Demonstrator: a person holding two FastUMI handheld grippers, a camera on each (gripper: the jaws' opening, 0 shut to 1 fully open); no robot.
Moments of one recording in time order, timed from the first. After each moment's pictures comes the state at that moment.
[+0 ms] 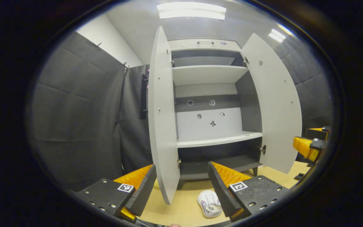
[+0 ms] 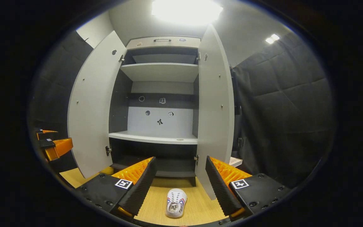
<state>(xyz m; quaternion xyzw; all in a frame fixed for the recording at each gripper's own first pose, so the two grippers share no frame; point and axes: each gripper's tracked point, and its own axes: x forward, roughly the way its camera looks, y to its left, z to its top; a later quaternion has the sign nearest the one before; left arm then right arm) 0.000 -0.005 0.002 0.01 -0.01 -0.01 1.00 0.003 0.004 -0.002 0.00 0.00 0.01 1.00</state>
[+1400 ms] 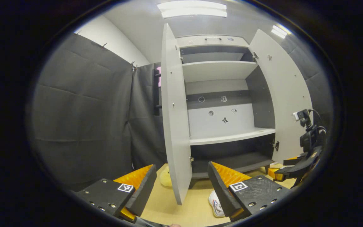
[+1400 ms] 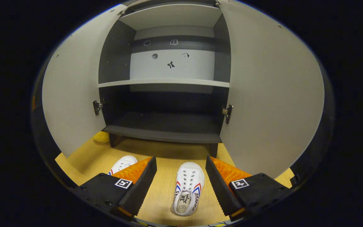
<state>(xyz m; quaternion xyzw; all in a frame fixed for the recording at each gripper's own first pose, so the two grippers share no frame) 0.009 0.029 -0.010 0.02 0.01 0.05 1.00 0.121 0.050 -0.178 -0.01 0.25 0.07 0.97</state>
